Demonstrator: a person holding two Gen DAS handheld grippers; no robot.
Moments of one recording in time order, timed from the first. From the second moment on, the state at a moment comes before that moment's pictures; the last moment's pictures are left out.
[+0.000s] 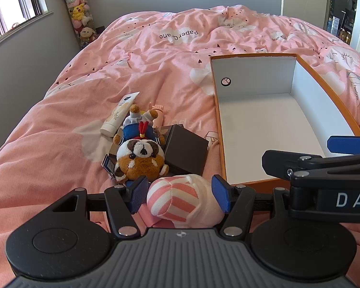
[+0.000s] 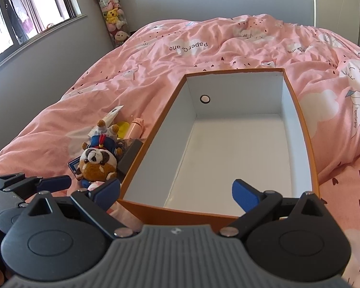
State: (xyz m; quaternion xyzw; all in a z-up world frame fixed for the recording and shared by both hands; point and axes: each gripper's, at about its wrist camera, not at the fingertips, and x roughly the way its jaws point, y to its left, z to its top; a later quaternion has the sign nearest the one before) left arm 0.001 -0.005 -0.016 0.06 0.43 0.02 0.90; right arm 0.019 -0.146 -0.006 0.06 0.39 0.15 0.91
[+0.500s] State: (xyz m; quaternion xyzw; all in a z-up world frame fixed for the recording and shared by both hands) left arm 0.000 -0.003 -0.018 0.06 0.43 0.02 0.90; right arm 0.021 -0.145 -0.007 0.06 0.40 0.15 0.90
